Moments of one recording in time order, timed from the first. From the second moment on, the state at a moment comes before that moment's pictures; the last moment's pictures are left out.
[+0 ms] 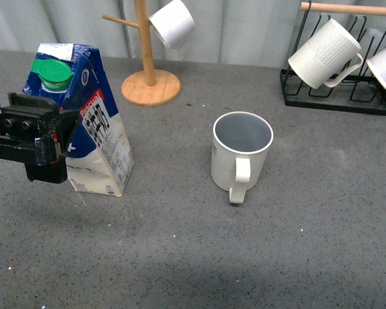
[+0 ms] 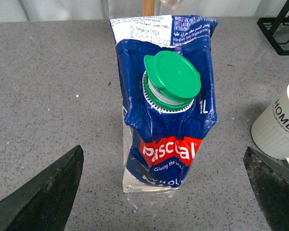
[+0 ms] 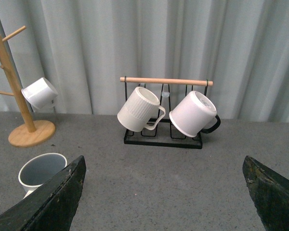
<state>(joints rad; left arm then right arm) -0.24 1.49 0.29 0.85 -0.08 -0.01 0.00 0.00 0.01 0.00 0.00 0.00</state>
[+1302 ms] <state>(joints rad) -0.28 1.63 0.42 0.91 -0.11 -0.04 0.00 0.00 0.01 0.00 0.00 0.00</state>
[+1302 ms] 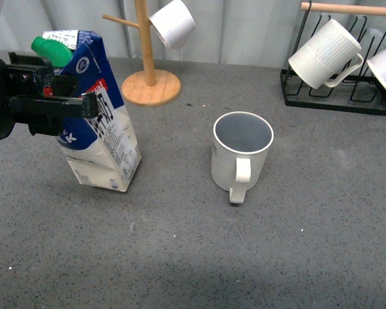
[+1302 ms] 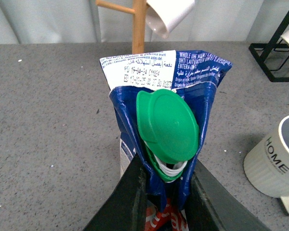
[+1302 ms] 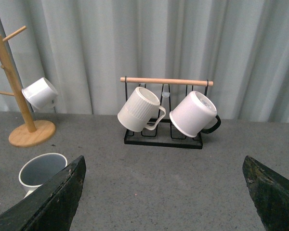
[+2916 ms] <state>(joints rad) -0.55 1.78 0.61 0.91 -0.29 -0.10 0.00 0.00 0.01 0.00 0.00 0.00</state>
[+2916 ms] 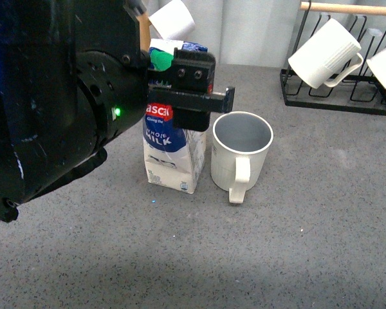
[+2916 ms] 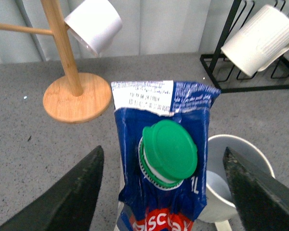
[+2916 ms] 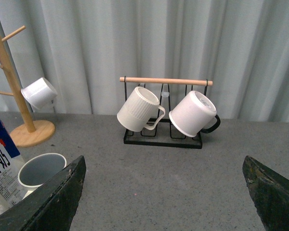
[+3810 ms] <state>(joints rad) -0.20 1.56 0.37 1.17 -0.18 -0.02 0.00 0.00 0.01 0.00 0.00 0.00</state>
